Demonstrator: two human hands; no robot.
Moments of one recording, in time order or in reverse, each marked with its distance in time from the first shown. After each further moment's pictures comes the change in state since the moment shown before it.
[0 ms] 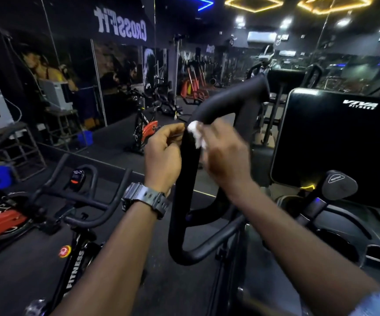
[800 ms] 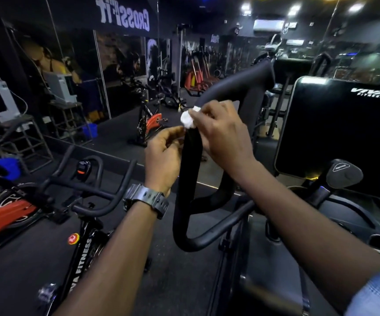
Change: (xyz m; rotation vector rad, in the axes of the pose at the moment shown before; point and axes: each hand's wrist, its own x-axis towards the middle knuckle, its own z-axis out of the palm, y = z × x) left_hand -0.022 -0.011 -0.012 -0.031 -0.002 -0.048; right_hand 0.012 0.004 0.002 0.091 -0.135 -0.099
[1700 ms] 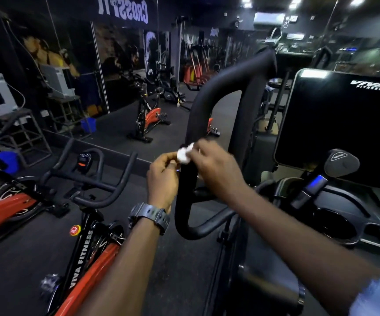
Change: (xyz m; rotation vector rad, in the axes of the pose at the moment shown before) left_hand -0.032 -0.062 -0.015 0.027 0.046 -0.218; right_hand -0.071 -0.031 0.018 0.059 -0.209 -0.083
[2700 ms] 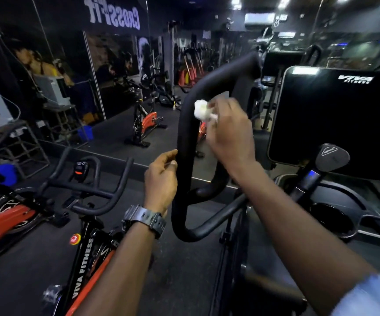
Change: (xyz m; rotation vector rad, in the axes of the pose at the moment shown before) left_hand 0.006 -0.002 0.004 0.105 -0.125 0.082; right_hand 0.039 0.027 -0.041 0.132 0.268 0.448
